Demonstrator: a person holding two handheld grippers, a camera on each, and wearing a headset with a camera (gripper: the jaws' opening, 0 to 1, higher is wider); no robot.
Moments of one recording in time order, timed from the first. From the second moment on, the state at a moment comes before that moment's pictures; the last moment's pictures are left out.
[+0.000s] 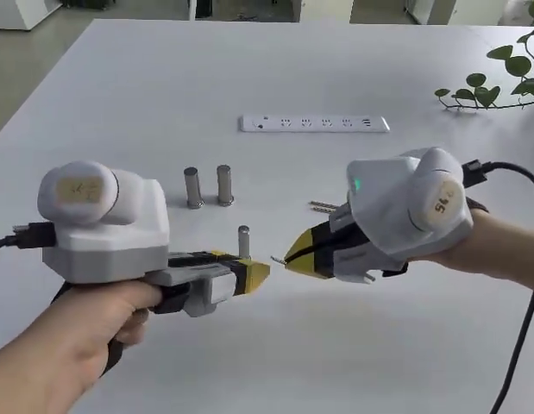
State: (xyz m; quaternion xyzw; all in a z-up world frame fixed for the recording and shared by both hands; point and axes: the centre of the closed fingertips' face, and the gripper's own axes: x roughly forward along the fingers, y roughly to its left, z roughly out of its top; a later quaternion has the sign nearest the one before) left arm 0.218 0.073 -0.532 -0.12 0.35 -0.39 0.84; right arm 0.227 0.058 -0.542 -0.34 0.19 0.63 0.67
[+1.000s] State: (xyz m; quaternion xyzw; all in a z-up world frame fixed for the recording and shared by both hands) left arm 0.211 0.062 -0.529 -0.22 0.38 -0.38 0.81; right arm 0.213 0.071 -0.533 -0.35 0.17 0.65 0.65
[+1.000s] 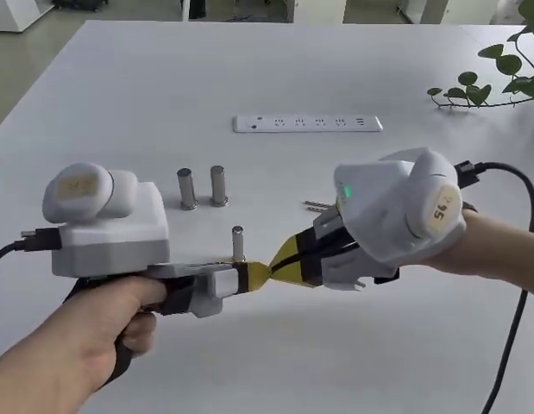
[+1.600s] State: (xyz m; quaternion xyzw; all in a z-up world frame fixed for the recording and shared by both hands) left arm 0.217 0.070 -0.514 -0.20 0.33 -0.40 0.83; right arm 0.217 0.069 -0.524 -0.22 0.22 0.64 0.70
